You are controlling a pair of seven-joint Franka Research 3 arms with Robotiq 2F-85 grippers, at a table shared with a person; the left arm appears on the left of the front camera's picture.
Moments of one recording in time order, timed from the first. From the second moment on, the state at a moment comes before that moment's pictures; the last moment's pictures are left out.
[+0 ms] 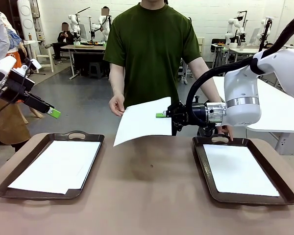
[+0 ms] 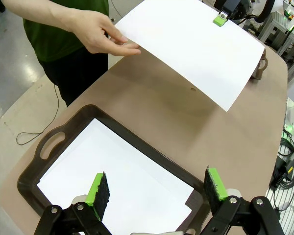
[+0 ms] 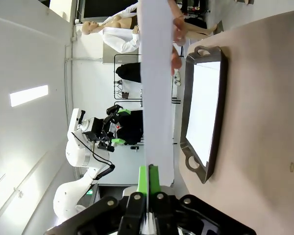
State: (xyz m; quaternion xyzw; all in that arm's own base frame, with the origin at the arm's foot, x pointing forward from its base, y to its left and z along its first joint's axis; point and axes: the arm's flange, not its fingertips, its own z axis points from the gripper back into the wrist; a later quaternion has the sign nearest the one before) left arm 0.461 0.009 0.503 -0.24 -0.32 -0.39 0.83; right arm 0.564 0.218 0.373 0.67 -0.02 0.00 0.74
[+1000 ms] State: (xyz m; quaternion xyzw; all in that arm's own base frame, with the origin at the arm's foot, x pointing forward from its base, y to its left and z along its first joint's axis) left arm 0.461 0.009 0.503 -0.24 -0.32 -0.39 0.83; right arm 0.563 0.209 0.374 0.67 -0.03 0.02 0.74
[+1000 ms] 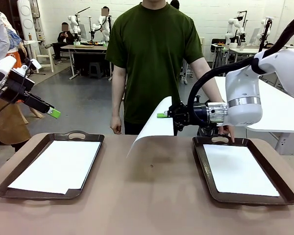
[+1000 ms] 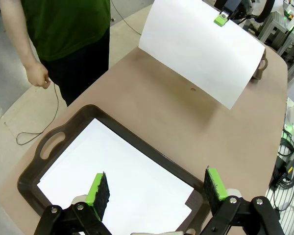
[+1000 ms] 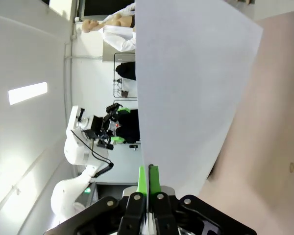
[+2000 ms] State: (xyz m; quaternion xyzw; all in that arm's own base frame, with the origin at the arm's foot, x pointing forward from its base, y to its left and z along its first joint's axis) left arm 0.461 0.010 0.503 -0.24 -0.32 -0.39 0.83; right arm 0.531 0.025 0.367 0.66 -0.07 0.13 0.73
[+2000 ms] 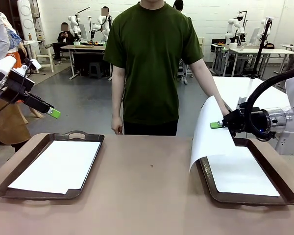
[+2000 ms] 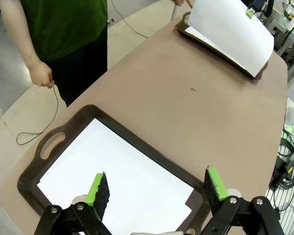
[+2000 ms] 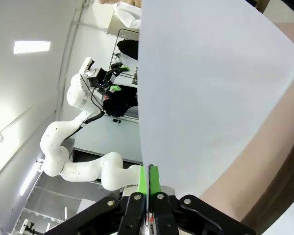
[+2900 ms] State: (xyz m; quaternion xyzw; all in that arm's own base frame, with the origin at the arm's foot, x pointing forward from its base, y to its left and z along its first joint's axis) left arm 0.461 0.009 0.503 -0.24 -0.32 -0.39 0.83; right arm 0.542 -0.021 0.306 0.46 -0.07 0.17 0.87
